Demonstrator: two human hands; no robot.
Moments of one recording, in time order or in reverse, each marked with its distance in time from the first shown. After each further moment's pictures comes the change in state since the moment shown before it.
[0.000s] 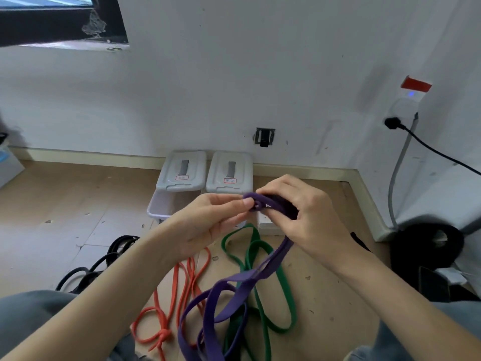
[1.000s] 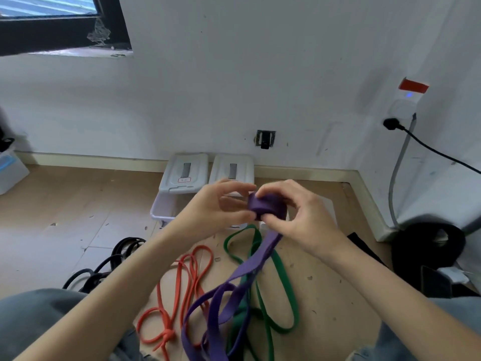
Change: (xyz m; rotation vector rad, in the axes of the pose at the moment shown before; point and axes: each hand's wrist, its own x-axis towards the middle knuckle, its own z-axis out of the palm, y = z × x) left_hand -0.002 0.000 0.003 0.615 0.081 0.339; right_hand -0.004 0.004 0.007 0.306 -0.046 0.246
